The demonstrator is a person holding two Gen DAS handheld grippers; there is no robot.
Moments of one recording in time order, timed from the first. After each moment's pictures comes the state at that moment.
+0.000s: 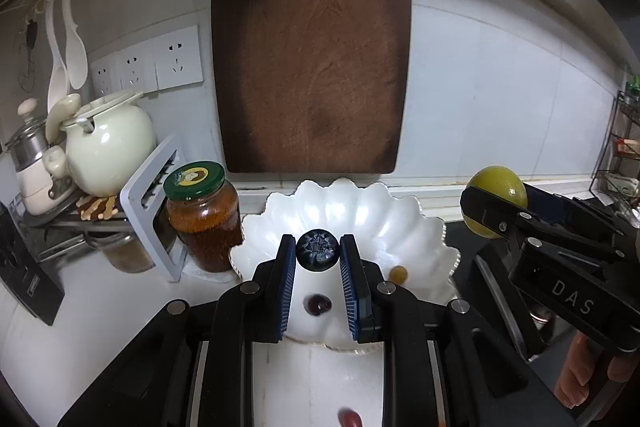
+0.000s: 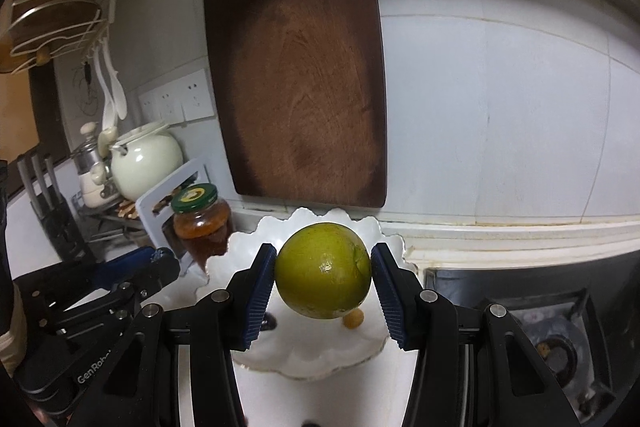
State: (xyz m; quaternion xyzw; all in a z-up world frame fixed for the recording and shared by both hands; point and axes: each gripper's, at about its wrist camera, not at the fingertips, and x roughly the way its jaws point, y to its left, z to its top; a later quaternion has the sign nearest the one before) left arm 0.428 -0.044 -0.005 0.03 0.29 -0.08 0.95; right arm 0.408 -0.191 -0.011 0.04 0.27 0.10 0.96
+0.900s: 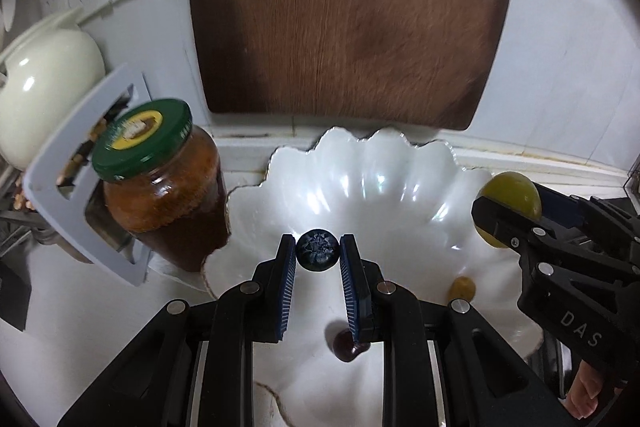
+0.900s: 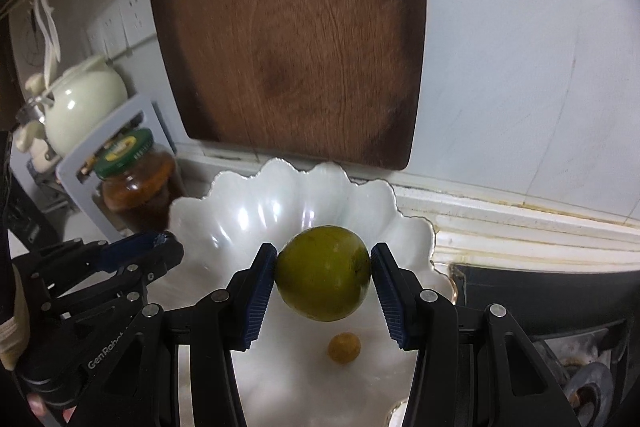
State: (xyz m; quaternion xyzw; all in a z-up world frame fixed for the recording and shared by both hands) left arm 0.556 -0.040 -0.080 0.02 0.42 -0.06 0.91; right arm 0.533 -0.170 -0.082 0.00 0.40 0.10 0.91
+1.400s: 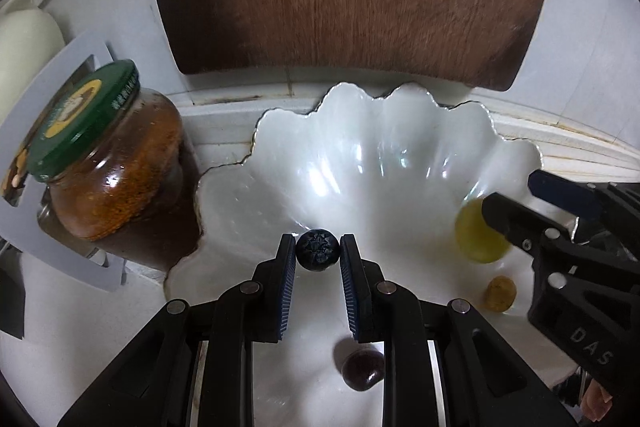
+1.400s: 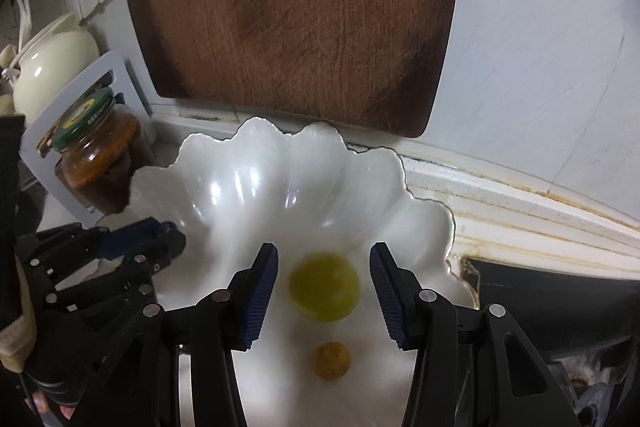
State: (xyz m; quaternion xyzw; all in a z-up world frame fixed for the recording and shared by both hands) left arm 0.599 -0.051 -0.122 0.04 0.47 -0.04 0.88; right arm 0.569 -0.166 -0.119 -0.02 0.46 0.10 0.88
